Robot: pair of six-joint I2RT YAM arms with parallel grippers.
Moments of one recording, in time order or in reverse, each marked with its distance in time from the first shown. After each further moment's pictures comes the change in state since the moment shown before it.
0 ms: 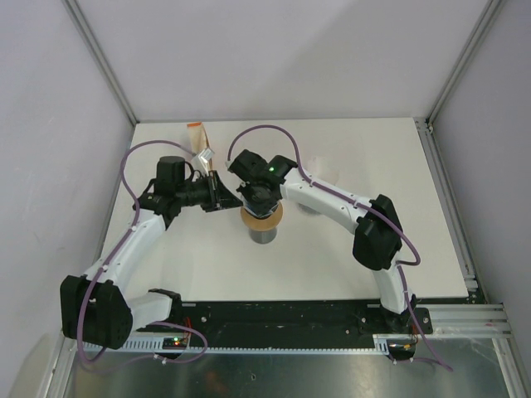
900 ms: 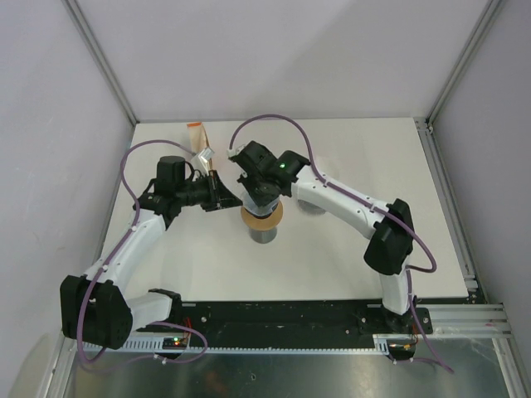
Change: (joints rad) left arm -0.003 -0.001 0.000 0.008 -0.015 0.004; right arm 0.000 -0.085 0.001 0.039 0.031 -0.016
